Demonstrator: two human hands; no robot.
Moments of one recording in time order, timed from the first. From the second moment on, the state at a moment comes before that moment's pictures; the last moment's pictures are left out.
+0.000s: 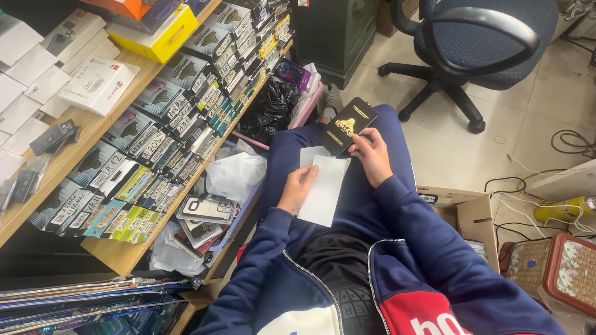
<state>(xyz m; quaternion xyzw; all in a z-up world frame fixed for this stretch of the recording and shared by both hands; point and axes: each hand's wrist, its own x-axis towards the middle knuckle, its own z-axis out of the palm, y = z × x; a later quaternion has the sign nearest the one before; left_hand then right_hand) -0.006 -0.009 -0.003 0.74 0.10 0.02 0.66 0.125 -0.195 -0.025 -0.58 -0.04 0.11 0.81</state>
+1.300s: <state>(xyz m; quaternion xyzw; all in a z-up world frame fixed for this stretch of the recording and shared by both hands) -0.012 -0.007 0.018 0.71 0.12 0.04 0.69 0.105 -0.189 -0.003 -0.68 -0.24 0.19 0.67</state>
